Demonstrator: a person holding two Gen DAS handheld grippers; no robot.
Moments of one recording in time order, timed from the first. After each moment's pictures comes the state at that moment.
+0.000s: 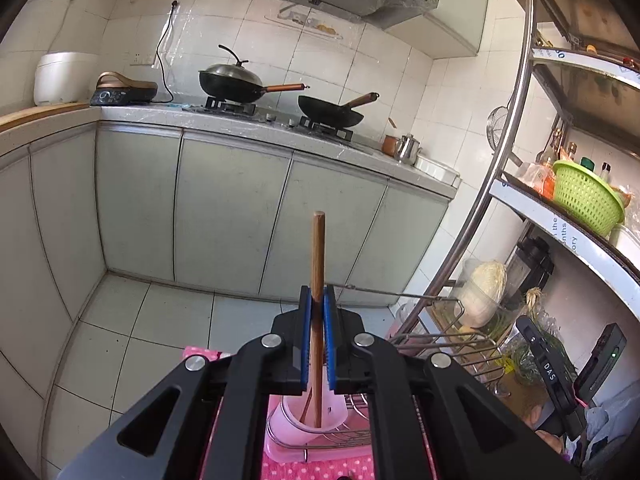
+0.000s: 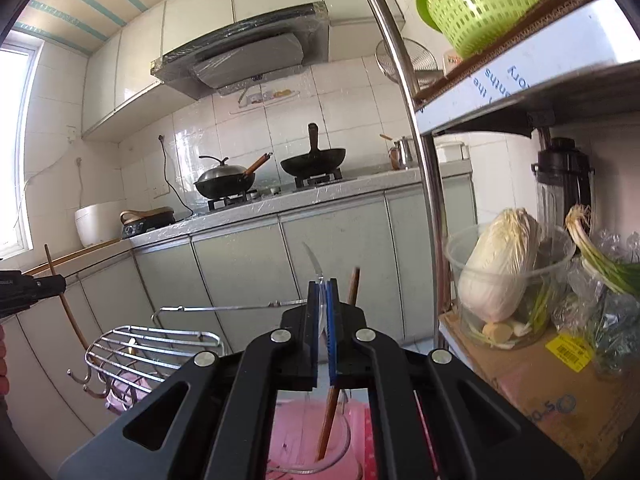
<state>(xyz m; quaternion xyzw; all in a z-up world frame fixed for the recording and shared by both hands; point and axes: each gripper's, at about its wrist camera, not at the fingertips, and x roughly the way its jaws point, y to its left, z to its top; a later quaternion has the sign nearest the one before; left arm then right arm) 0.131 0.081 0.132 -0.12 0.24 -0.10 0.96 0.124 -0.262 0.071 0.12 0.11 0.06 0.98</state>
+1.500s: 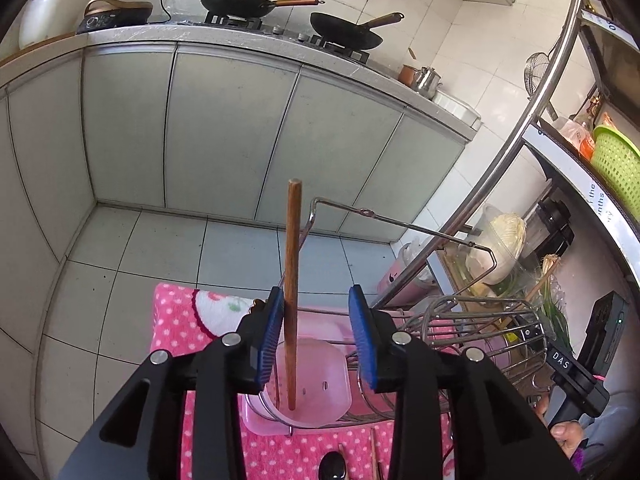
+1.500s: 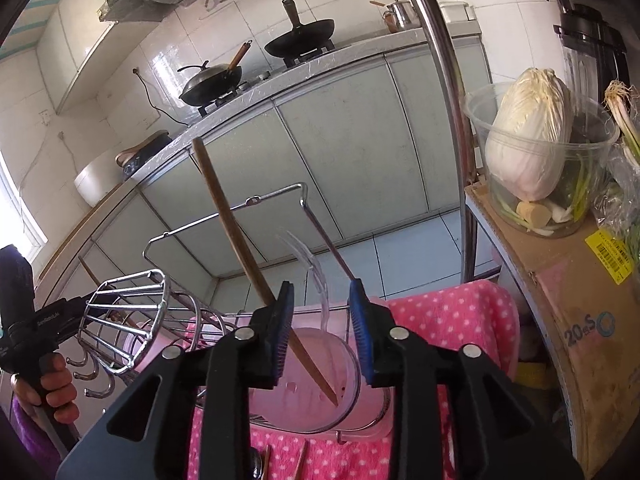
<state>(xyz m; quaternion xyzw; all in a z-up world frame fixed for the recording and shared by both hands) 0.193 0.059 0.077 -0.15 0.37 -0.10 0.91 0.178 -0.275 0.042 0.18 0.33 0.11 0.92</state>
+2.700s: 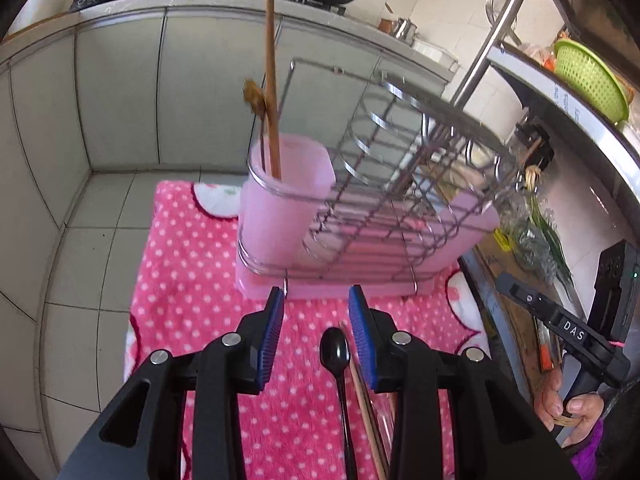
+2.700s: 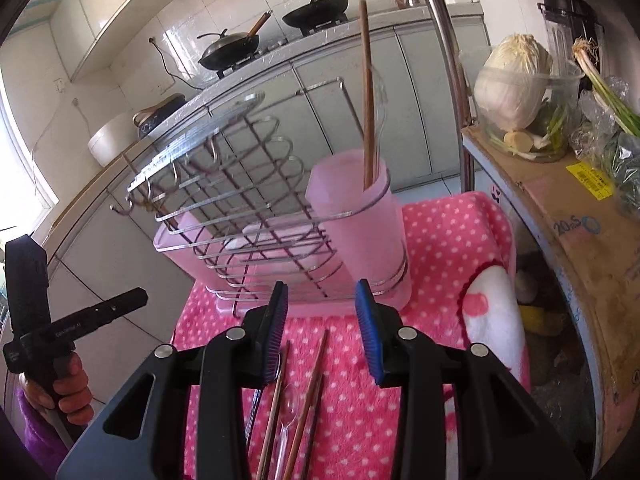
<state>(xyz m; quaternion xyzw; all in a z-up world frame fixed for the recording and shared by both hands) 0.078 0.038 0.008 -0.11 0.43 -0.14 0.89 0.066 -0.241 -0.001 0.16 0.38 0.13 0.90</state>
